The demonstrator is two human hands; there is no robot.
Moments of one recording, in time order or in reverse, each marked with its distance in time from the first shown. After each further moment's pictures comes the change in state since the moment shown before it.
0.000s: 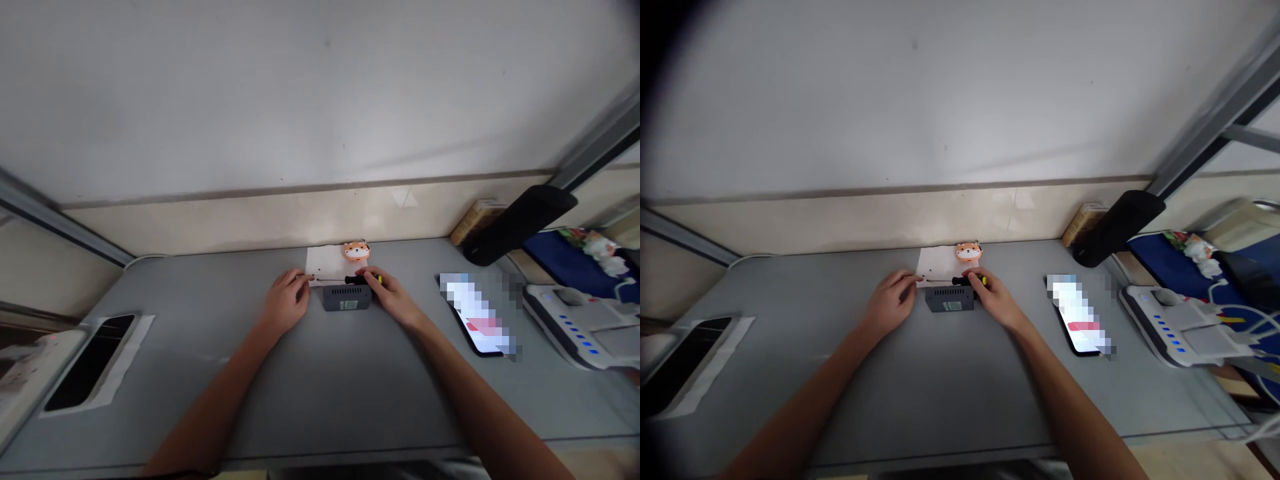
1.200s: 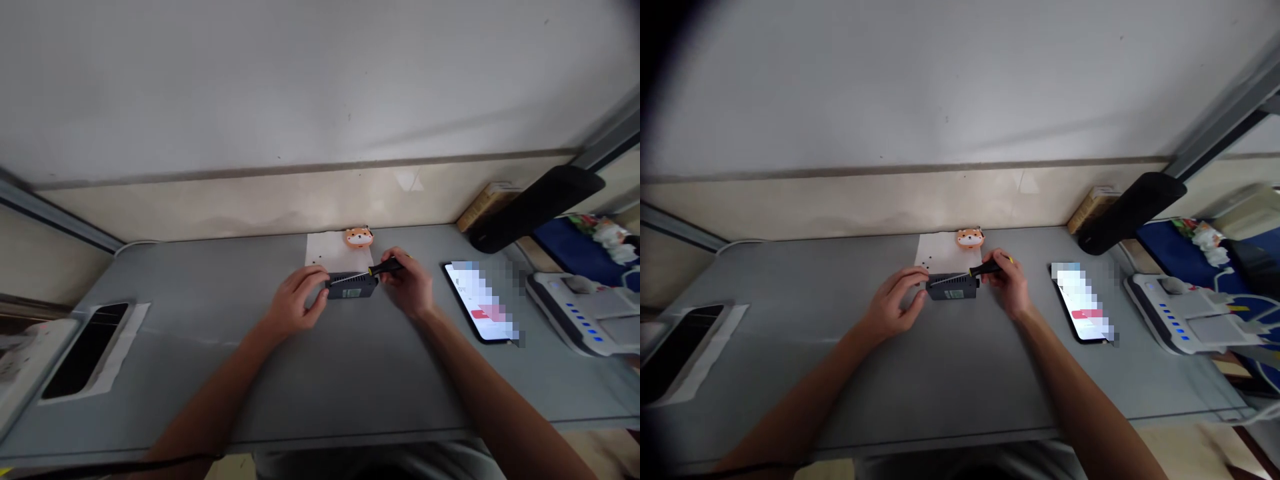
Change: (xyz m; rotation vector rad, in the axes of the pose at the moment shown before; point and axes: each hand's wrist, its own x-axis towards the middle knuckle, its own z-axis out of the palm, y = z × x) left_hand -0.003 0.040 -0.022 -0.267 -0.027 0.046; right_hand -0.005 -0.015 -0.003 0.321 0.203 -0.027
